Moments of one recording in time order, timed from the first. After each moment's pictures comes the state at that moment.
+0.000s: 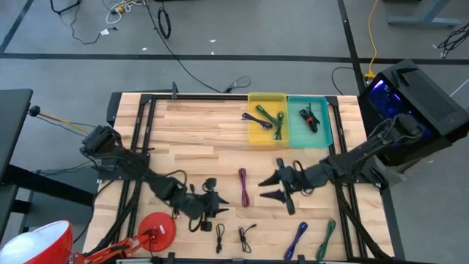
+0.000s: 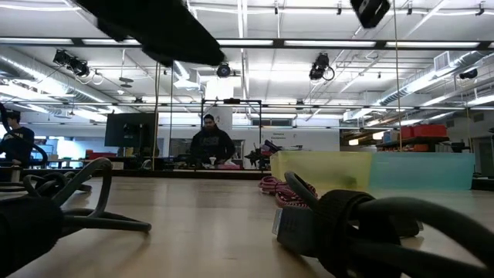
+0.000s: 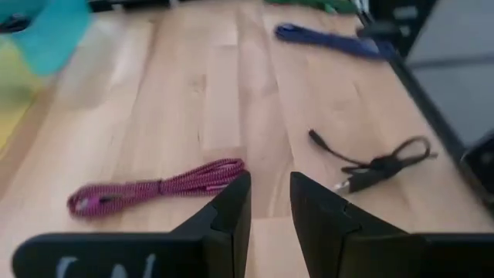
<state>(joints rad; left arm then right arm) -0.55 1.66 0.91 0.16 -0.45 -0.21 0.50 1.23 0.73 0.29 0.30 0.31</state>
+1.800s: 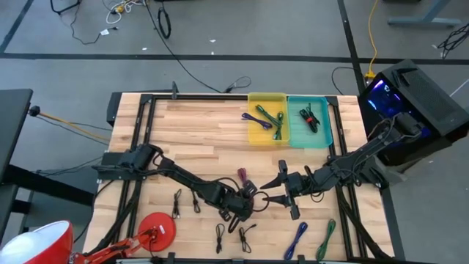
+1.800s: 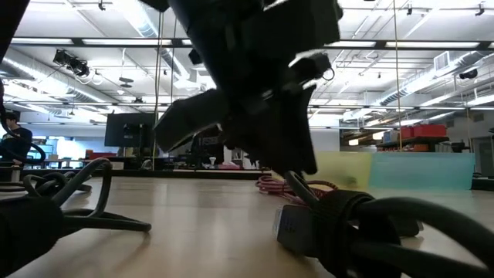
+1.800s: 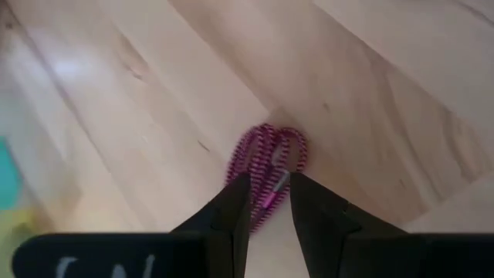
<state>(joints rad) -0.39 2.16 1.54 -0.40 -0.34 0.57 0.55 1.23 0.73 0.41 0.35 0.14</state>
